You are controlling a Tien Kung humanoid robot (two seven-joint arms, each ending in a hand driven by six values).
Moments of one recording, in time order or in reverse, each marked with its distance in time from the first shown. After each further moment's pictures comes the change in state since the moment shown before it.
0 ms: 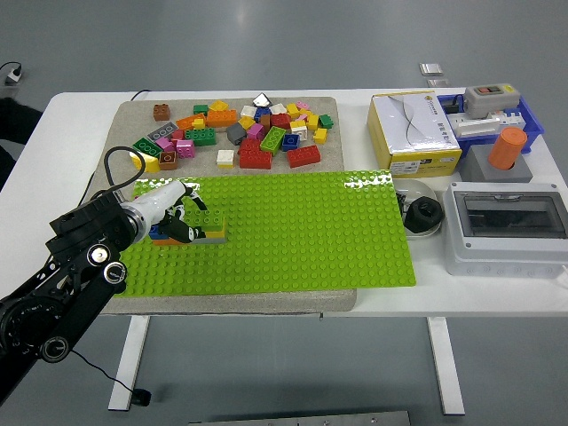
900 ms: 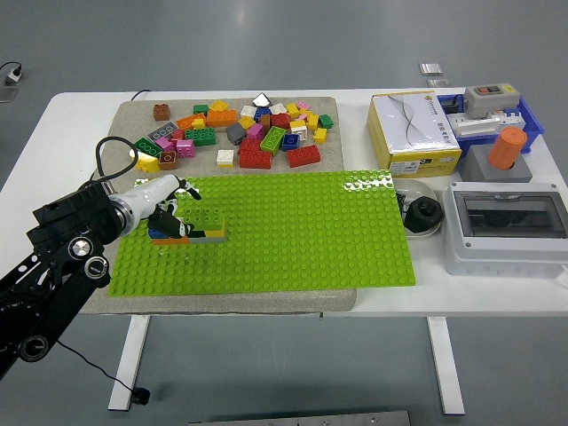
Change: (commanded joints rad) left arm 0.006 0.077 -0.045 -0.116 -0.011 -0.088 0.007; right arm -0.005 0.001 0.009 0.000 -0.014 0.003 -0.004
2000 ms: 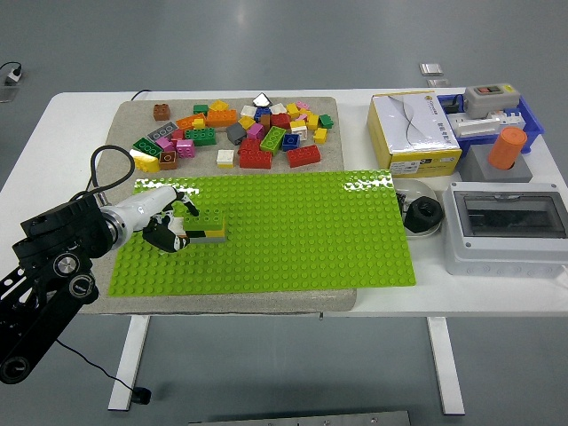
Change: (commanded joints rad) left arm 0.050 0.027 0.035 -0.045 -0.011 -0.012 -0.006; right arm 0.004 0.002 0.004 0.000 -0.008 0.001 -0.006
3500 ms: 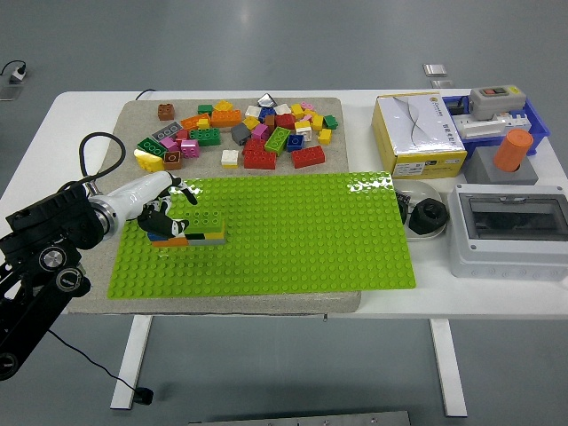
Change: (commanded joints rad) left arm -0.005 0.024 -0.044 -0.041 -0.035 0.026 -0.045; right arm -0.001 0.006 -0.010 0.000 -0.003 0.000 -0.001
